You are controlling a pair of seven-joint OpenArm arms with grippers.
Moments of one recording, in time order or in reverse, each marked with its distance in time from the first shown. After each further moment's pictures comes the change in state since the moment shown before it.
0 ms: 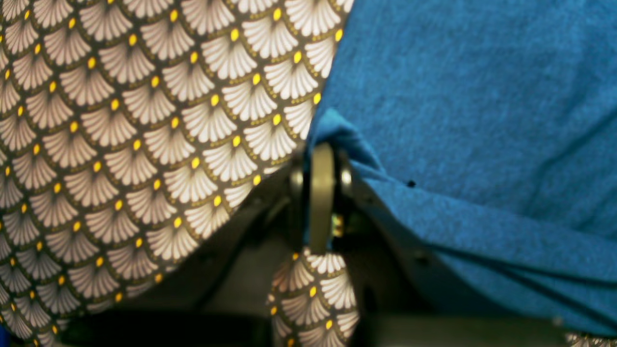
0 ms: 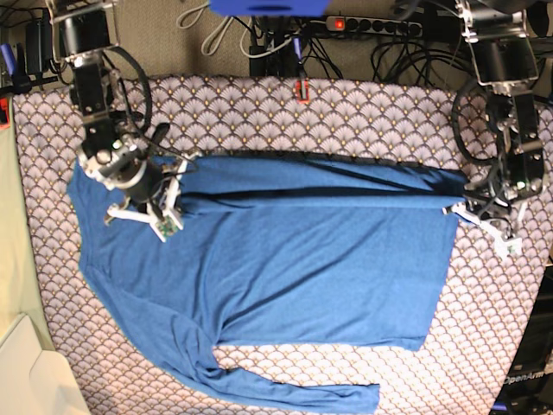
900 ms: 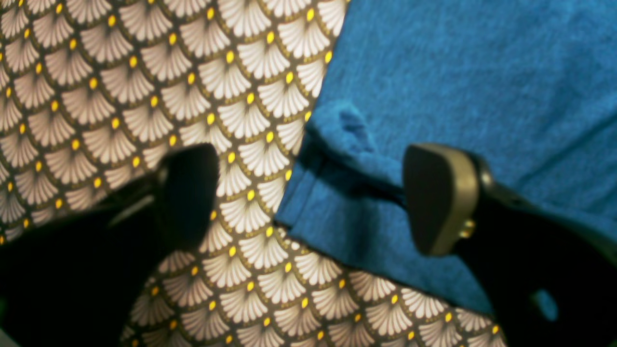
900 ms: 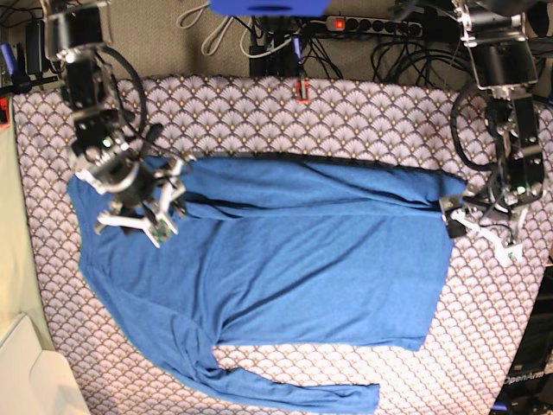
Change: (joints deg) left arm -1.3 0.4 0.0 0.6 0.0 -0.1 -0.3; right arm -2.1 2.3 0.7 8.1 -0.1 0.2 -3.0
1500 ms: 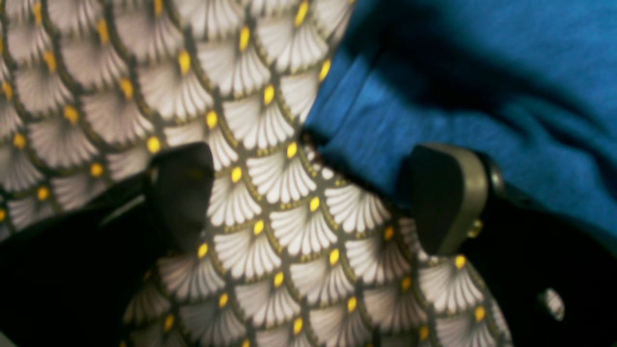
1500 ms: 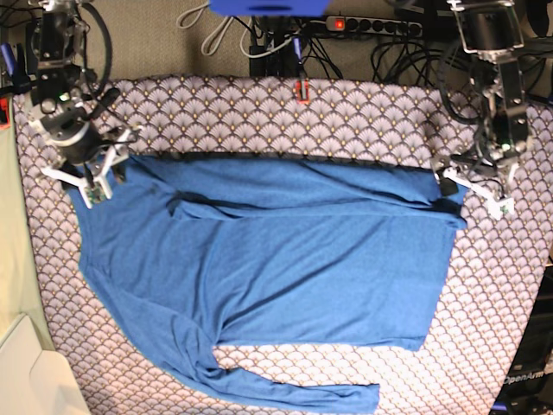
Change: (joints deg) left arm 9.3 3.3 -2.4 -3.2 0.3 0.1 -10.4; right arm -13.5 -1.1 17.9 6.3 0.0 0.0 0.3
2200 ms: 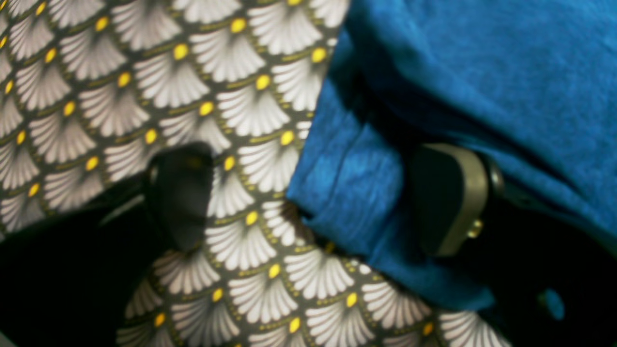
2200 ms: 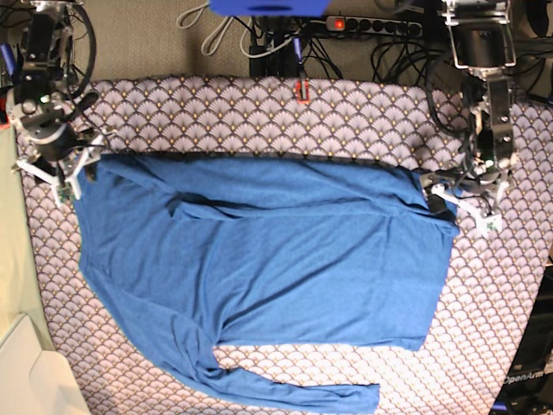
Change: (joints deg) left arm -4.4 0.6 5.9 -5.4 1.6 1.0 -5.2; right arm 0.0 0.2 7.3 -2.3 0.2 0.0 0.2
